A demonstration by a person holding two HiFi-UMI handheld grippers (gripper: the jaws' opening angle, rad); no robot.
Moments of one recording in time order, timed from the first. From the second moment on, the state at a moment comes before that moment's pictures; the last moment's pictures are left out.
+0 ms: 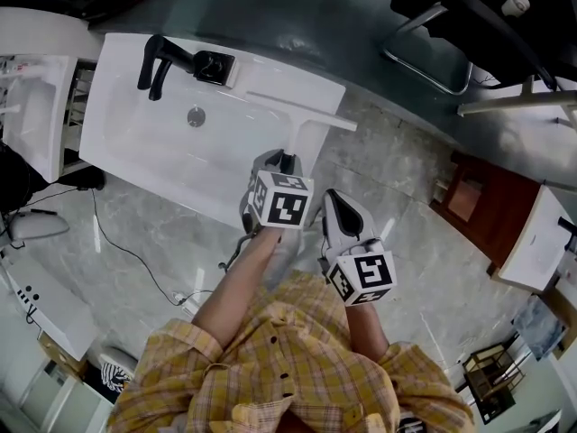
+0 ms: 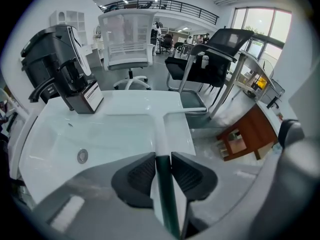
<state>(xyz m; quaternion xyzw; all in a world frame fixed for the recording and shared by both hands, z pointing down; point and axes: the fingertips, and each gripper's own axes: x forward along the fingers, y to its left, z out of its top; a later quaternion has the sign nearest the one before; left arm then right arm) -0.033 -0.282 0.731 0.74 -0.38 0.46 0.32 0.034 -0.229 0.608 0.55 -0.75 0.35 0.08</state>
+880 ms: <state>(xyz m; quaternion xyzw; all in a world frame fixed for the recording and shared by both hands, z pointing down) -0.036 -0.274 0.696 0.74 -0.42 0.41 0.33 0.052 -0.208 0.587 0.55 -0.76 0.33 0.09</state>
